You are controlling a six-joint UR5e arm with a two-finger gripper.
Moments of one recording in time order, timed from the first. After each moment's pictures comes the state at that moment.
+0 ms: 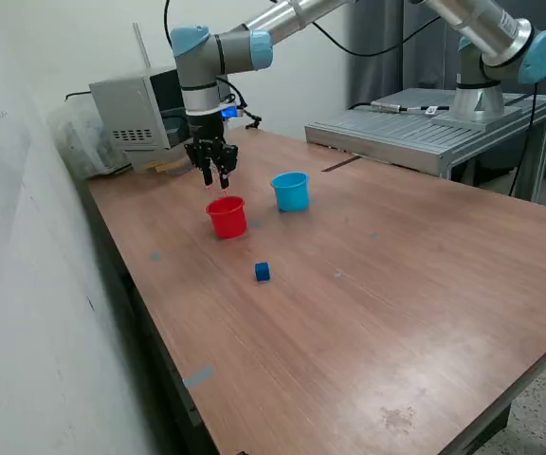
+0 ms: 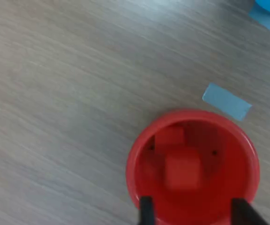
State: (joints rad) arm -0.27 -0.67 0.95 -1.93 -1.61 2.43
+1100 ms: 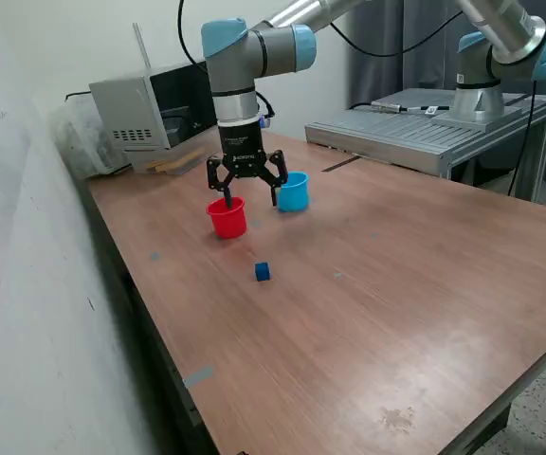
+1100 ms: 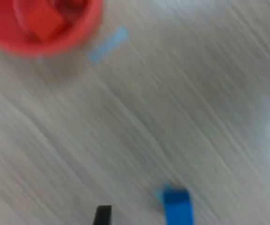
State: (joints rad) arm -0.07 -0.67 0.96 -1.94 -1.54 2.16
